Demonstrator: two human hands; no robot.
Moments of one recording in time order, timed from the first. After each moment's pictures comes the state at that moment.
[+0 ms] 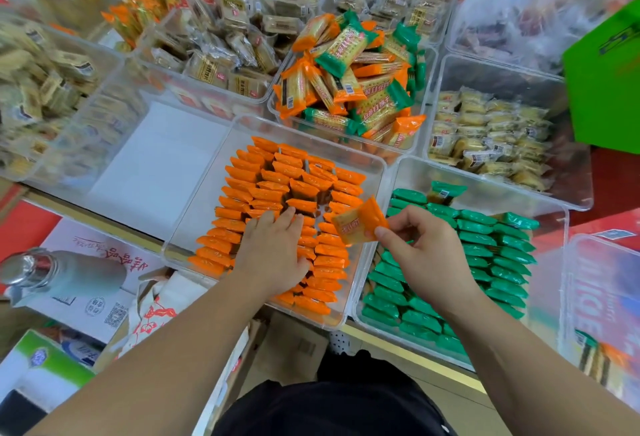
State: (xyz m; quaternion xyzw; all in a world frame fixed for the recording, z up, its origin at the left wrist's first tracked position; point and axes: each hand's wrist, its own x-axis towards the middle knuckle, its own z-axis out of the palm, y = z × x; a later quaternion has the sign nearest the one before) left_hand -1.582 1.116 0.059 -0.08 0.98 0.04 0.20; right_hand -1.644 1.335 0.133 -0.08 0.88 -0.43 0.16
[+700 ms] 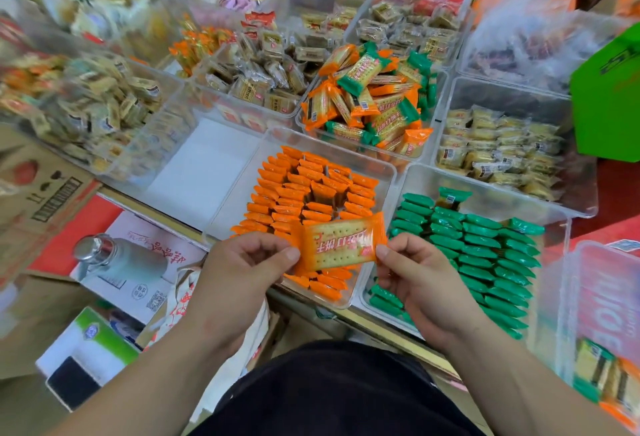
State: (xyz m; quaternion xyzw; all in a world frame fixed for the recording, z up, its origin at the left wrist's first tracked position) left_hand -1.477 1.153 0.215 -0.34 0.67 0.66 -0.06; right_hand -1.585 1.351 0.172 0.03 0.58 -0.72 0.37
